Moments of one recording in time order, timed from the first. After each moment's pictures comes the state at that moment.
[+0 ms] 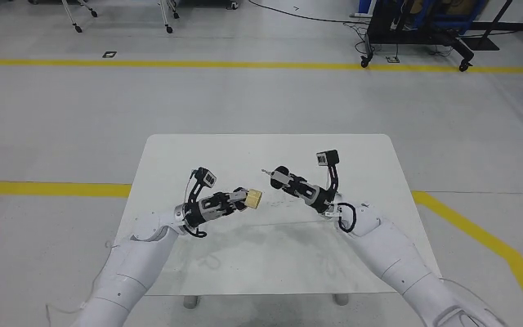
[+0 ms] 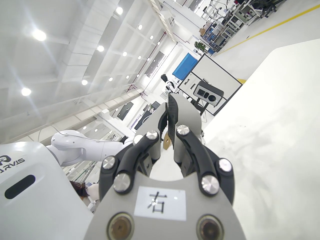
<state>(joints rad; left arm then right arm) 1.13 -1.16 -1.07 -1.16 -0.76 -0.41 -1.17 -1.08 -1.17 0.87 -1.20 0.41 -0.84 0.54</state>
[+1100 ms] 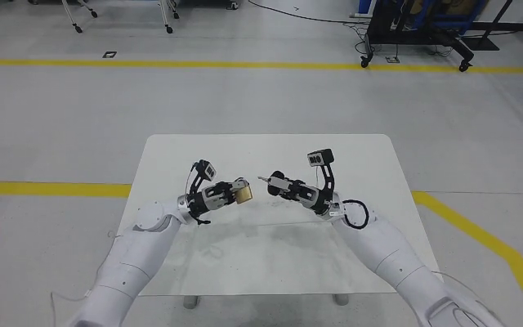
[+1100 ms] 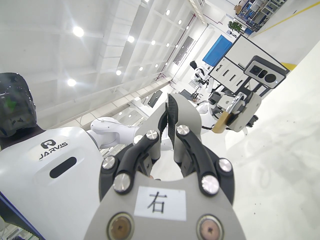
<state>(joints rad) 1.06 -1.18 -1.06 -1.09 -0.70 -0.36 -1.09 -1.03 -1.20 0.86 -1.13 0.77 -0.88 0.94</state>
